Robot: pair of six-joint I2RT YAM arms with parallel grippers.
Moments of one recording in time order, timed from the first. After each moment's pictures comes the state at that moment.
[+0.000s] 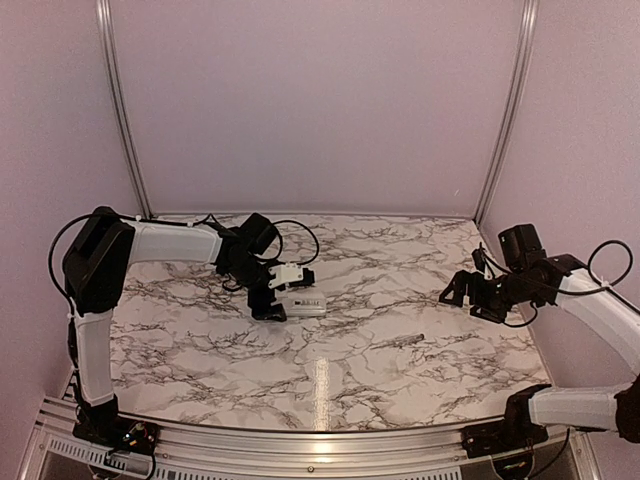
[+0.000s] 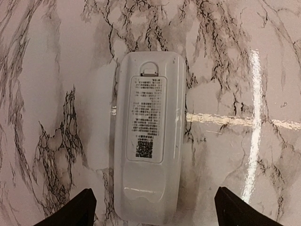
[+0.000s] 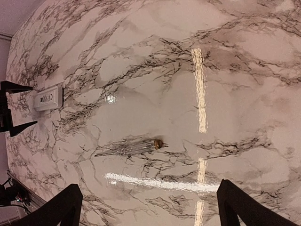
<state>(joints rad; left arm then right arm) -0.67 2.04 1.44 -0.52 0.27 0.80 0.20 1.03 0.79 -0.74 -0.30 0.44</state>
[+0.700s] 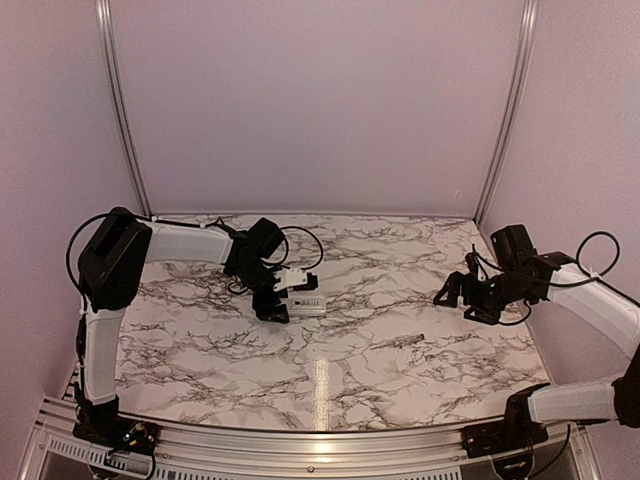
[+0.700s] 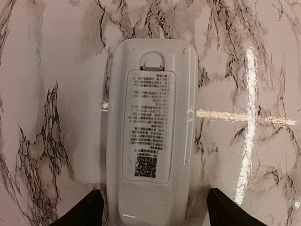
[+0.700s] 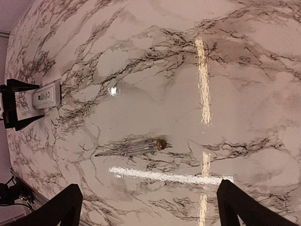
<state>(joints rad) -0.67 2.14 1.52 -0.56 0.28 0.78 0.20 1.10 0.79 -0.71 -0.33 0.45</state>
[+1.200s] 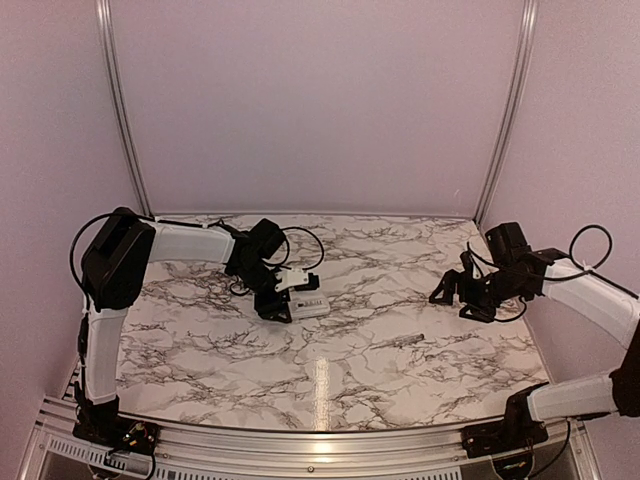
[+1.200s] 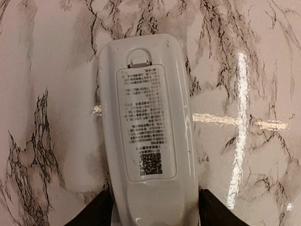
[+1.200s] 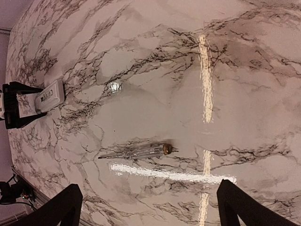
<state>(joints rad) -0.67 2.17 1.55 -0.59 0.32 0.78 0.22 1.16 0.81 -0.69 -0.35 0.46</state>
